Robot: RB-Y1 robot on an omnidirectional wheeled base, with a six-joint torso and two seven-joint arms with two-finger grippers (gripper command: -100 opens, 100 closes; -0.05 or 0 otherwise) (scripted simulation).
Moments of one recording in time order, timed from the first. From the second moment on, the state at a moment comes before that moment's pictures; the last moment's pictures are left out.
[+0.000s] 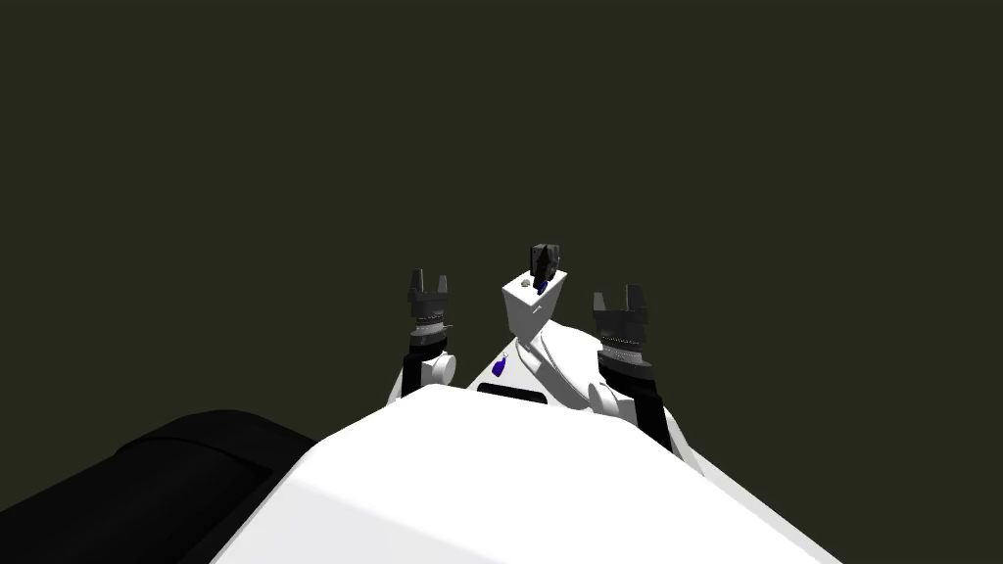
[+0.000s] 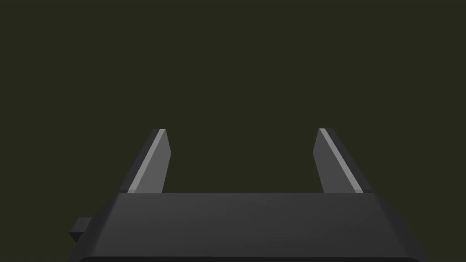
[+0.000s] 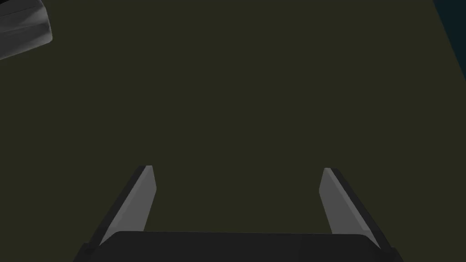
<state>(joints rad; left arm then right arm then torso) 0.47 -0.04 -0.07 -2.27 0.03 -0.56 0.09 0.50 -0.04 0.04 -2.24 0.03 -0.49 -0.13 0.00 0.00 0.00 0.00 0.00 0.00</state>
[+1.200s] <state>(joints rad) 0.47 -0.04 -0.07 -2.27 0.03 -0.56 0.09 0.77 -0.22 -0.13 -2.22 0.16 -0.52 -0.05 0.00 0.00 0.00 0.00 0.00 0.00</state>
